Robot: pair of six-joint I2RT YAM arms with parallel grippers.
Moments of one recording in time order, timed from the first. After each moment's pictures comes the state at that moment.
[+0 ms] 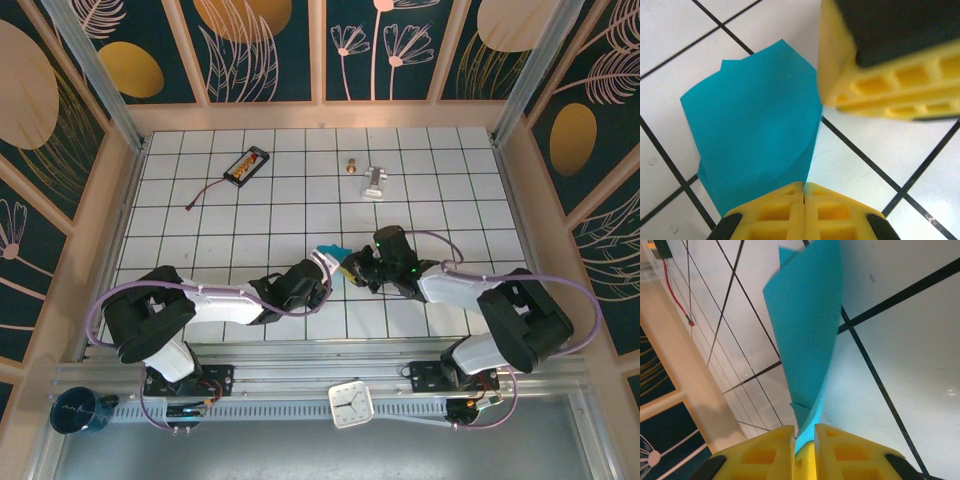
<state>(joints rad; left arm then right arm) -1.03 1.60 0.63 0.23 -0.19 -0.21 0.62 1.40 0.53 0.14 -0.39 1.40</state>
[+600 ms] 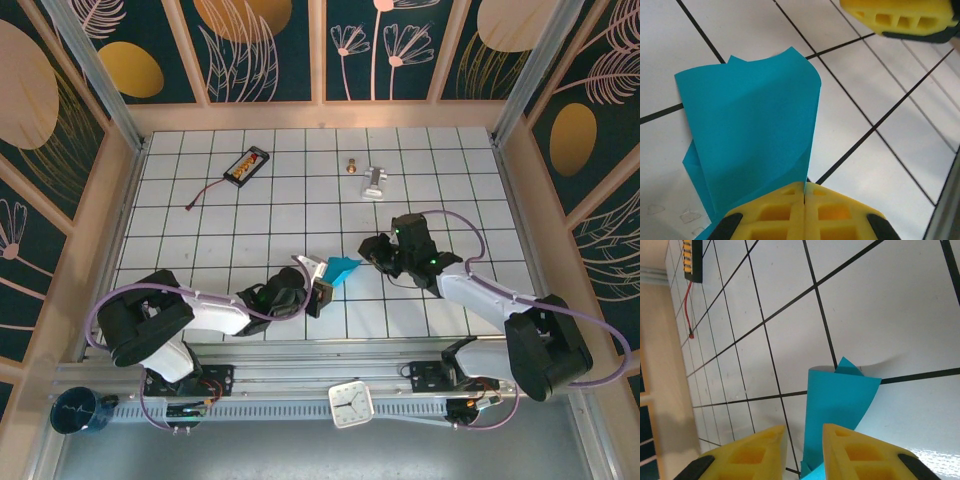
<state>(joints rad) -1.00 1.56 0.44 0.61 0.04 -0.59 0.50 1.25 0.58 -0.06 -0.30 1.02</state>
